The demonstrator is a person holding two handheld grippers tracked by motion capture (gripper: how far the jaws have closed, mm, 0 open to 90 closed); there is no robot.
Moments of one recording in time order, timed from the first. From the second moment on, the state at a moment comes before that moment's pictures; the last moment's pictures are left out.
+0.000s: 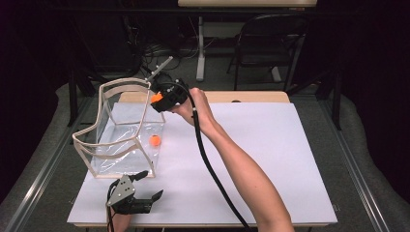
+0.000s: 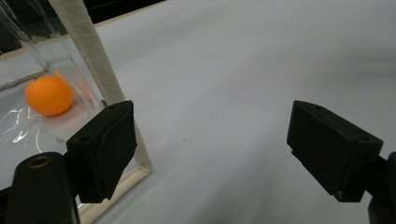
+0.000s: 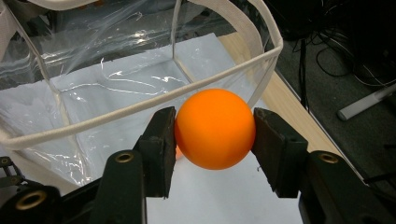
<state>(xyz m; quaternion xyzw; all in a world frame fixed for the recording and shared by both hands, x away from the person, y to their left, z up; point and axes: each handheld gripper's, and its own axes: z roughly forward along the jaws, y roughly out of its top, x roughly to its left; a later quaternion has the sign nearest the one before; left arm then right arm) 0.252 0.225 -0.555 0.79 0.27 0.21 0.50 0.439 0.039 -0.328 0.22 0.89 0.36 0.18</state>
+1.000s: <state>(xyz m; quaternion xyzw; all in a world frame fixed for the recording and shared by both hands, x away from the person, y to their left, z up) 0.252 0.226 -0.554 0.79 0.27 0.21 0.51 0.442 0.059 -0.315 0.21 0.89 0.36 0.19</state>
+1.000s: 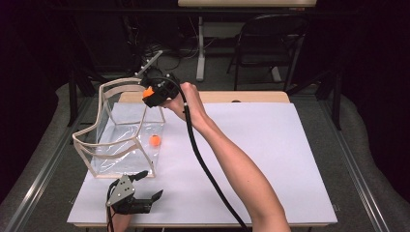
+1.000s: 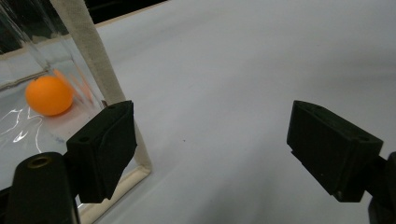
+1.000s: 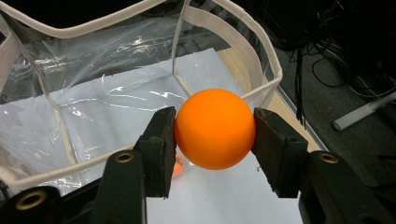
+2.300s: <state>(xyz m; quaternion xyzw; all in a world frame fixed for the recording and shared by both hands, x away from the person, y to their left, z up) 0.252 0.226 -0.555 0.79 0.27 0.21 0.51 0.440 0.099 -0.321 0.18 0.90 0.36 0.19</state>
